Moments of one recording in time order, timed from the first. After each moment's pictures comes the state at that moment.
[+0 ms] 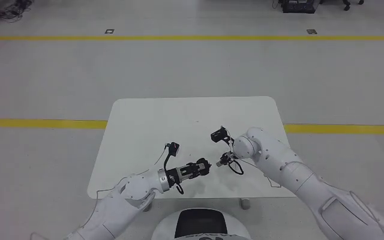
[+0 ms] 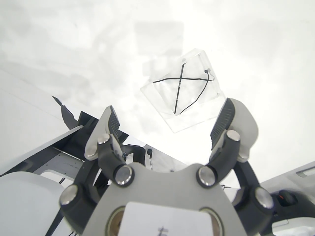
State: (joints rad) left arm 1.47 -1.06 -0.87 -1.57 -0.28 -0.31 -0.55; right arm -0.92 -1.14 0.58 -1.24 -0.71 0.04 1.15
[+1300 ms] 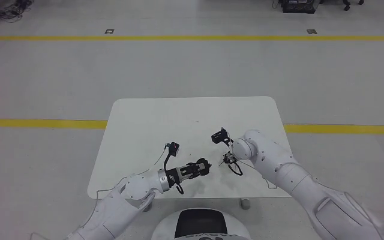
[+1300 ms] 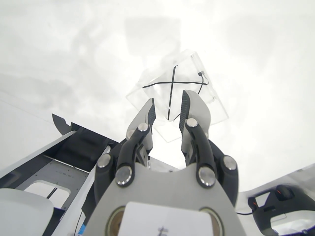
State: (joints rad) left arm 1.47 -1.06 -0.87 -1.57 -0.28 -0.31 -0.55; right arm -0.93 -1.19 0.59 -1.15 -0.78 0.03 1.12
